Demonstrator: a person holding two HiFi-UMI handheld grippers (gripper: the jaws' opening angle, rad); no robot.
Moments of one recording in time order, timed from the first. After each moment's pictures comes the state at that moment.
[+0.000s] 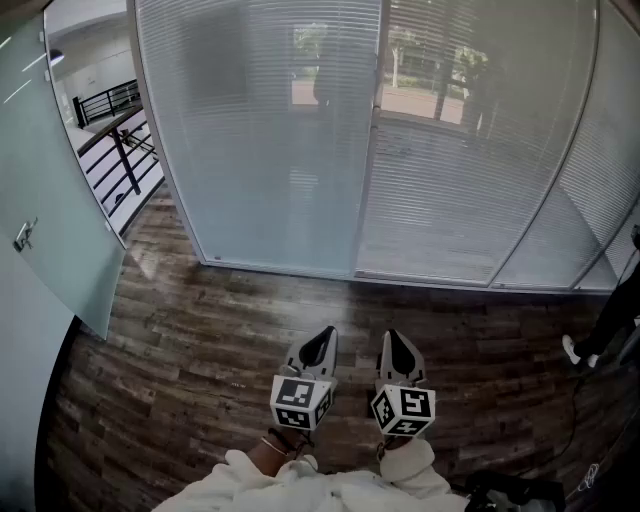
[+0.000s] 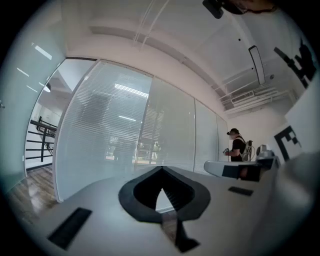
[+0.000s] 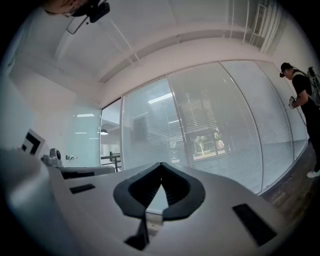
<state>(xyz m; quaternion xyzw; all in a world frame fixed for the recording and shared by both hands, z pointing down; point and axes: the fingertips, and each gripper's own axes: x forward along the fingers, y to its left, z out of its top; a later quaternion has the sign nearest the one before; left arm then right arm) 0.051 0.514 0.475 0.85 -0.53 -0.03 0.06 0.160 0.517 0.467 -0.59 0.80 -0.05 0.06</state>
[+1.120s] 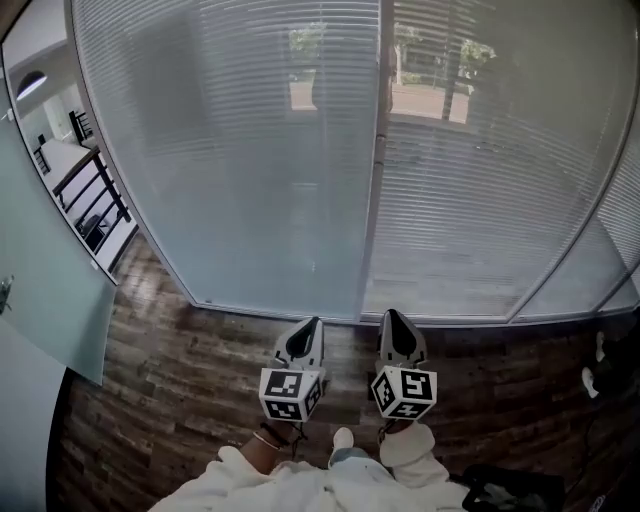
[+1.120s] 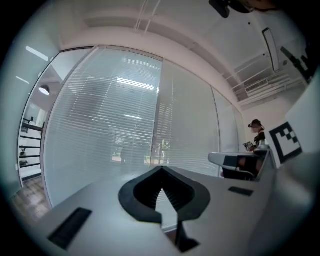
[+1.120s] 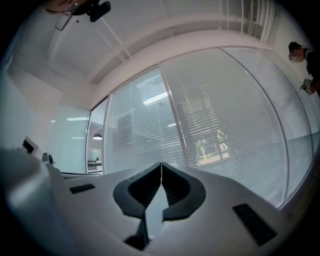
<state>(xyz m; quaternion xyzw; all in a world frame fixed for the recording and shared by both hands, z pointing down) 0.033 0.123 0.469 0.83 -0.56 -0.01 0.05 0.169 0.111 0.445 -0.58 0.81 -0.03 0.09</state>
